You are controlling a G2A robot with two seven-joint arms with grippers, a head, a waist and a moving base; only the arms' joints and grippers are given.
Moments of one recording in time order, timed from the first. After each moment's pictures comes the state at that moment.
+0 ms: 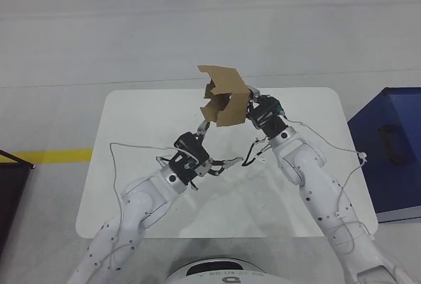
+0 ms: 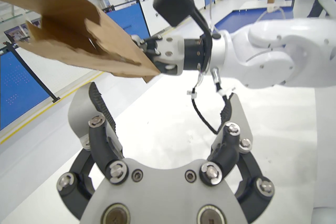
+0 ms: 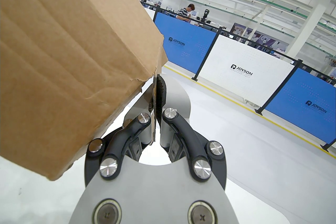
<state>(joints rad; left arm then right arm) 1.49 -1.20 -1.06 -1.97 1.47 -0.30 0.09 -1.29 -1.22 1.18 -1.64 -1.50 -0.17 -0.21</state>
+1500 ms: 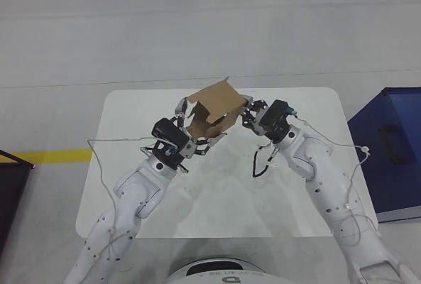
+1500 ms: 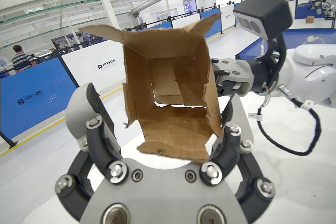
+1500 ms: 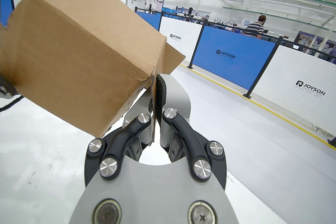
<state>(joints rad) 1.47 -1.22 -1.14 -1.92 1.51 -0.18 0.17 -1.25 -1.20 1.22 -1.58 -1.36 -0.56 -0.30</state>
